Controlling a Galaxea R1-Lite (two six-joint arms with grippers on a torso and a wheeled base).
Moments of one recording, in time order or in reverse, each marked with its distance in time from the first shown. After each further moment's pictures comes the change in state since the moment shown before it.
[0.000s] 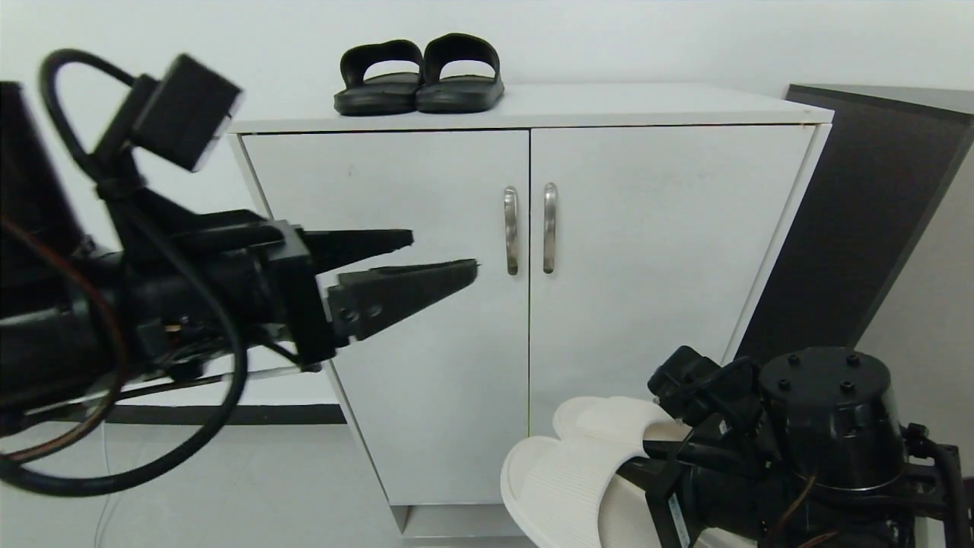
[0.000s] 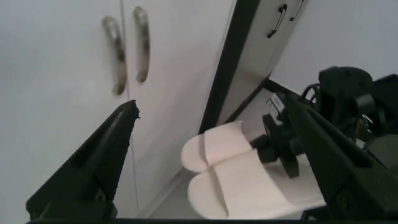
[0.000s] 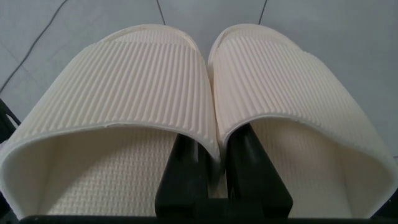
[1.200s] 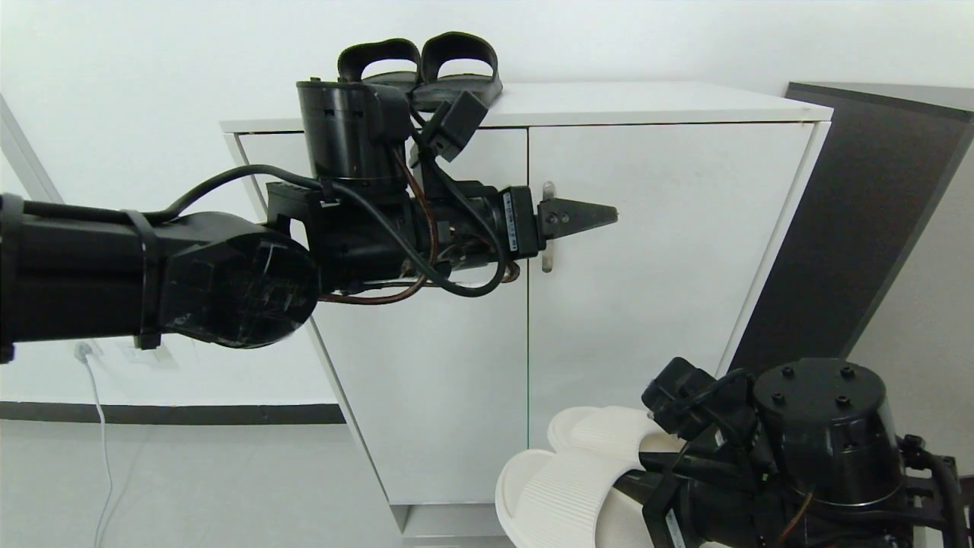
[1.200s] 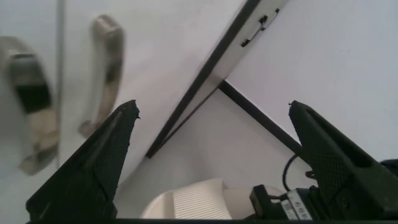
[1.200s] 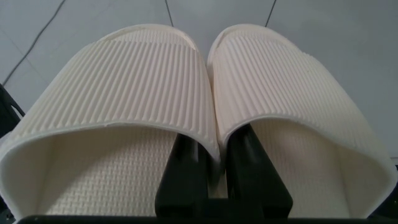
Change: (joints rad) left arm -0.044 0.467 -0.463 0.025 -0.096 -0.277; right arm 0.018 0.006 0.010 -0.002 0.002 0.000
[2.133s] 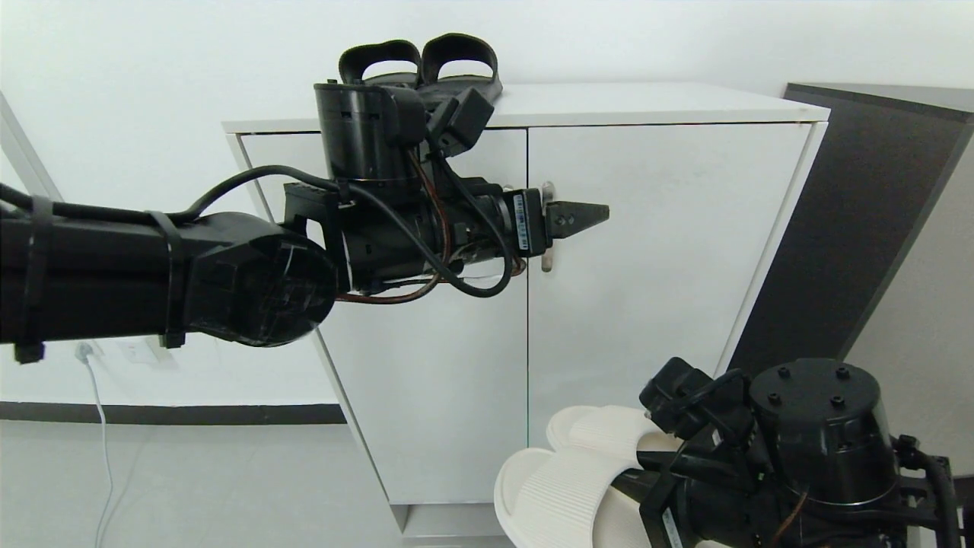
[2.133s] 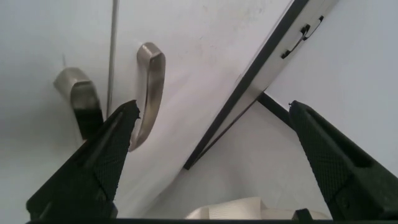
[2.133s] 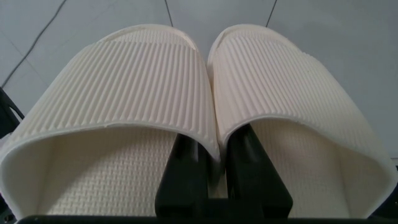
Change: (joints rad) left arm 0.010 0.040 -0.040 -0.003 0.180 0.102; right arm 0.000 0.010 0.001 -0.015 -0.002 0.000
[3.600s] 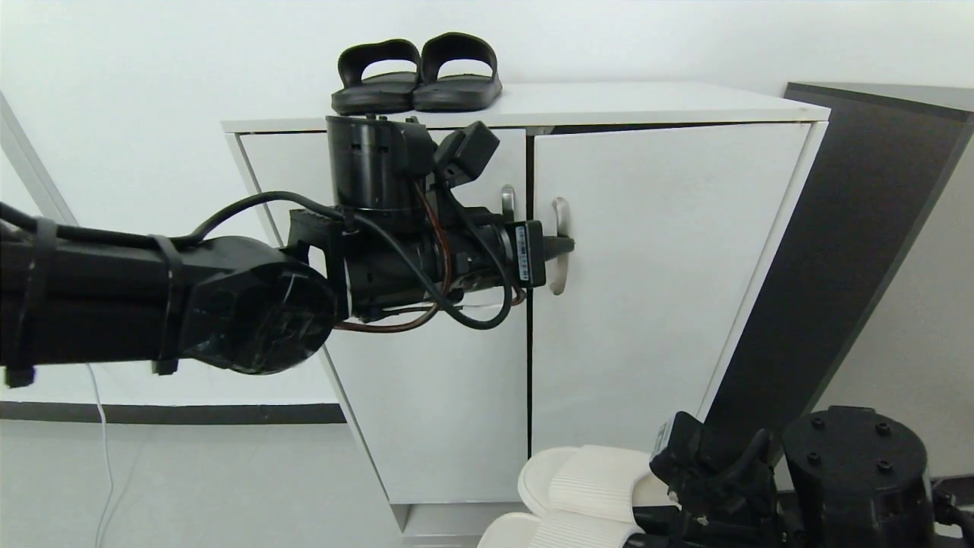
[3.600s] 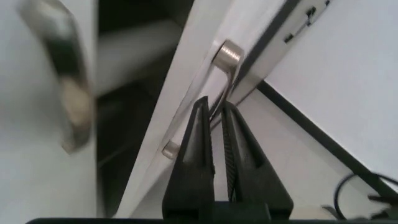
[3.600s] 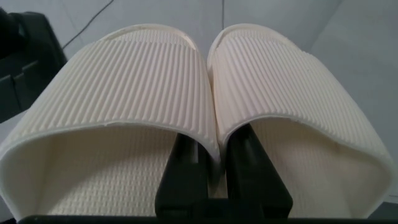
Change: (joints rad) left arm -0.039 -0.041 0.107 0.000 -0.002 -0.007; right arm 0.050 -0.020 0.149 -0.160 0.171 -0.057
